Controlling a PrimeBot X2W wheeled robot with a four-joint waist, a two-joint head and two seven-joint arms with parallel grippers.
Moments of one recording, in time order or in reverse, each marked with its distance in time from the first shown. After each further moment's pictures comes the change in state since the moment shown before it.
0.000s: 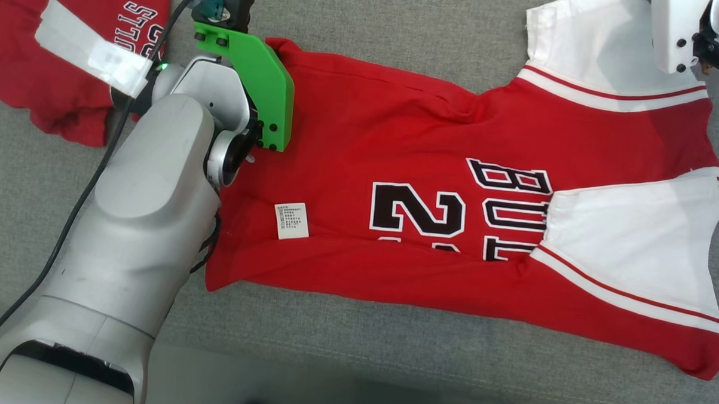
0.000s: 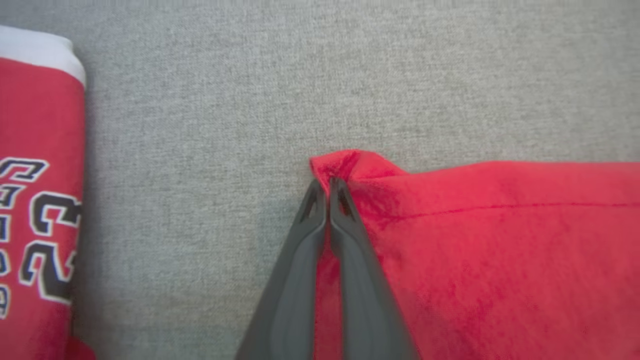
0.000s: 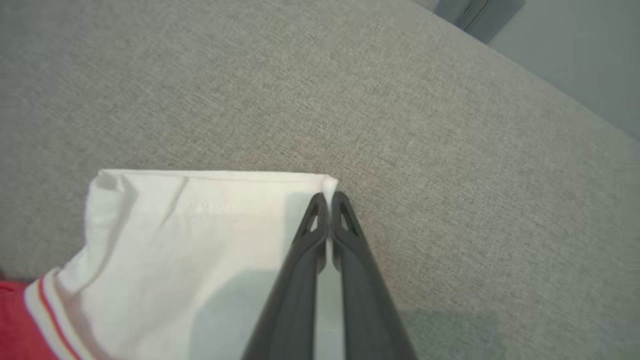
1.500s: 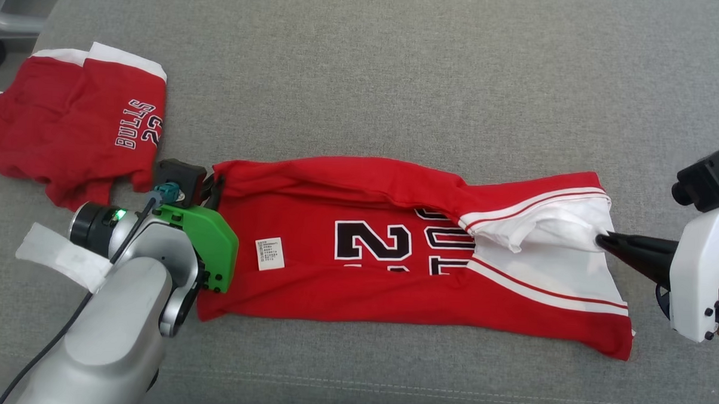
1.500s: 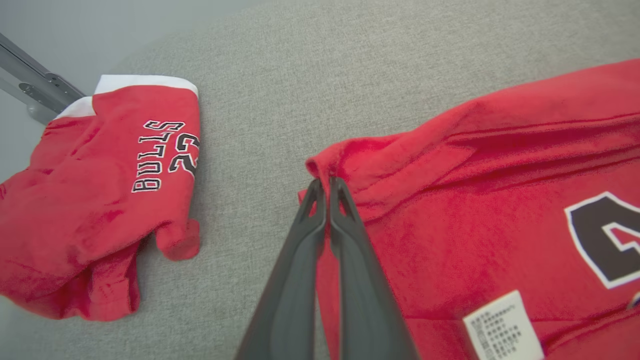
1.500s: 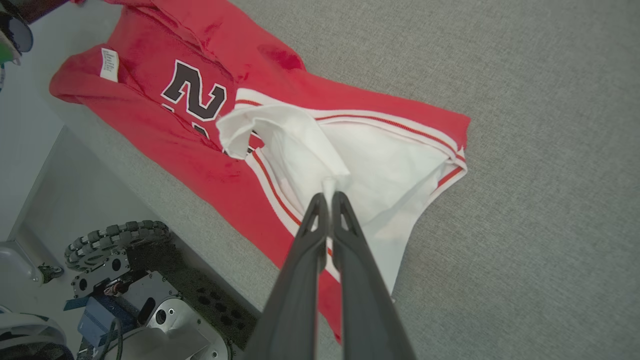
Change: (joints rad) left arm 0.409 0.204 -0.066 -0.180 0.077 0.064 -0.331; right arm 0.939 -0.292 -0.384 -0.889 0.284 -0.001 0.124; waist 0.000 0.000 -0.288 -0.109
